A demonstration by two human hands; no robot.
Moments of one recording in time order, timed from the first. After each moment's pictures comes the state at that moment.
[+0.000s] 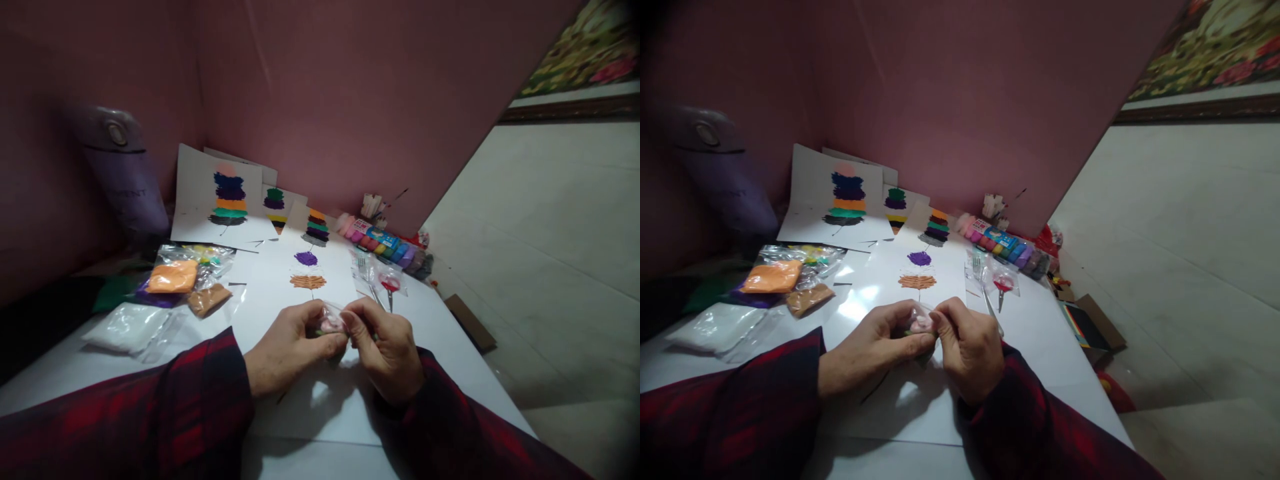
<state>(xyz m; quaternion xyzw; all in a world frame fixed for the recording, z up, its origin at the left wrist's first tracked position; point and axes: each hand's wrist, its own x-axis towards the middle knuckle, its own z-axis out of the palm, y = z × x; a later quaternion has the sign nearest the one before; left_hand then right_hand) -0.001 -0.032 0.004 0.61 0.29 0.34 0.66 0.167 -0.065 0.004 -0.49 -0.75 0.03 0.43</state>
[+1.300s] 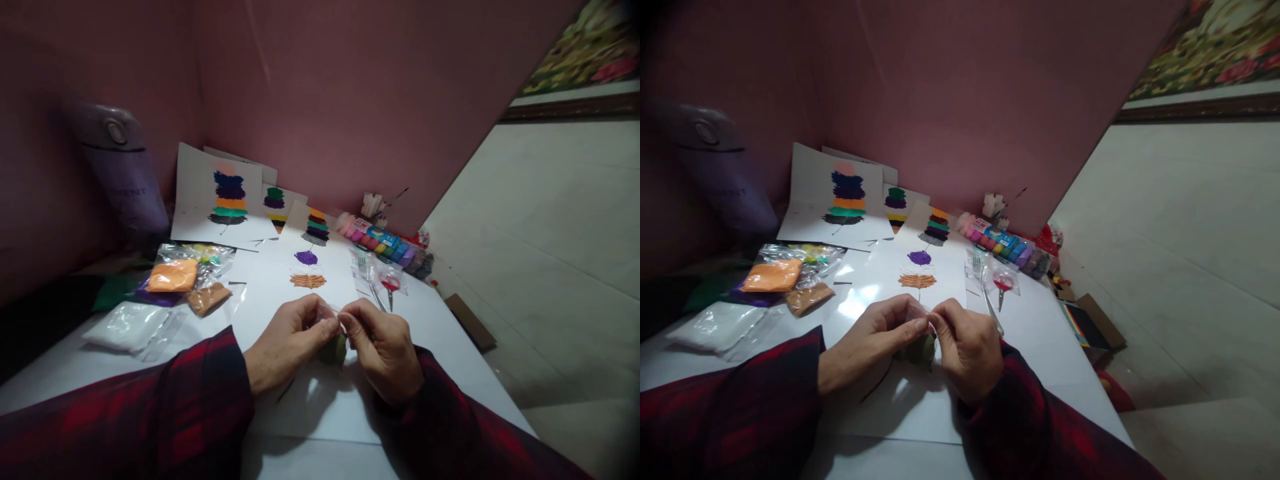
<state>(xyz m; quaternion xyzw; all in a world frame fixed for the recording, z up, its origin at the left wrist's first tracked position) -0.001 -0.028 -0.004 0.62 0.29 0.37 0.62 0.165 -0.064 0.002 -0.48 -0.77 0.03 0.42</state>
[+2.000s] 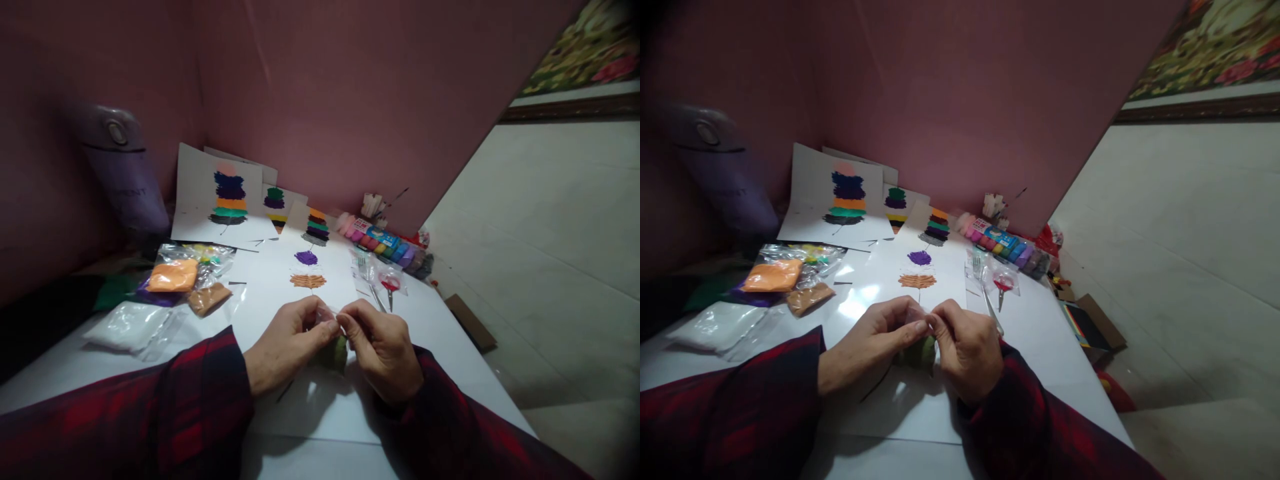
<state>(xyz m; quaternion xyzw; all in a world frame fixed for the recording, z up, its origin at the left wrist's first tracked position) -0.001 -0.028 -0.003 0.64 0.31 0.36 0.60 0.165 -0.065 0.003 -0.49 -0.77 0.03 0.41</state>
